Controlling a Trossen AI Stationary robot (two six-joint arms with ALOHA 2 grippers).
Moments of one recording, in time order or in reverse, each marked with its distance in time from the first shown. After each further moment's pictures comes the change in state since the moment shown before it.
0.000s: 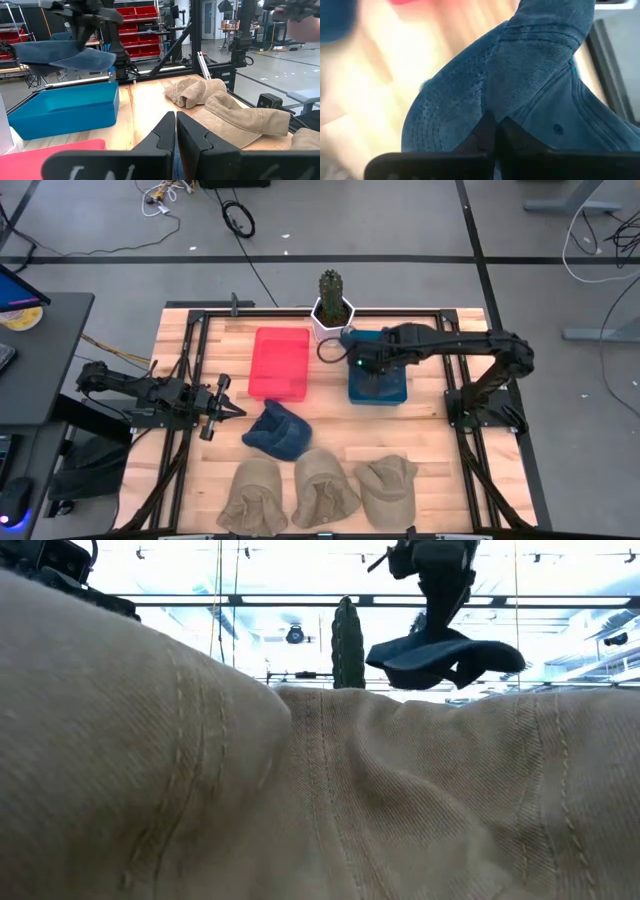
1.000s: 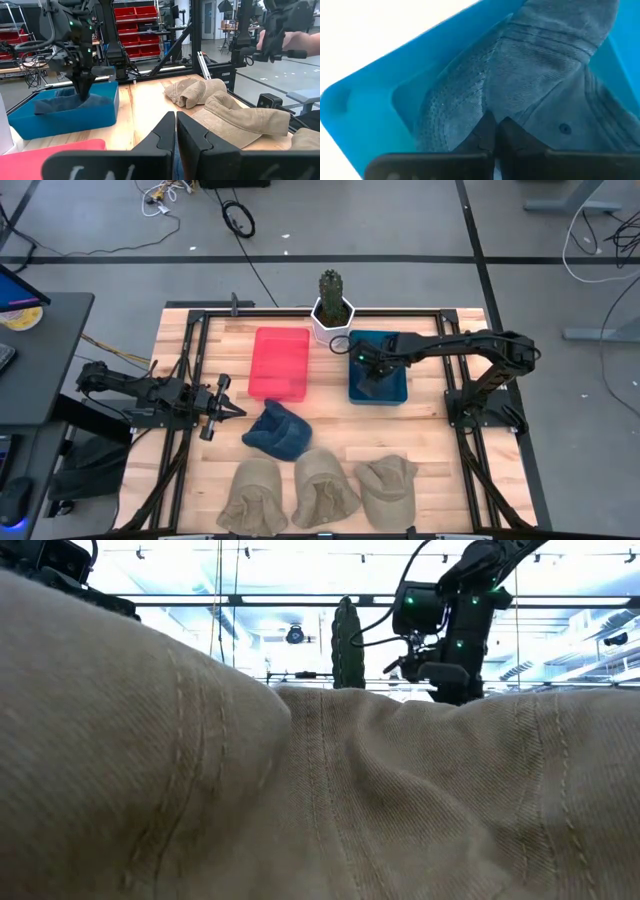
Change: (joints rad) left arm 0.000 0.000 0.000 0.000 0.000 0.000; right arm -0.195 -0.027 -0.570 0.555 -0.185 -0.044
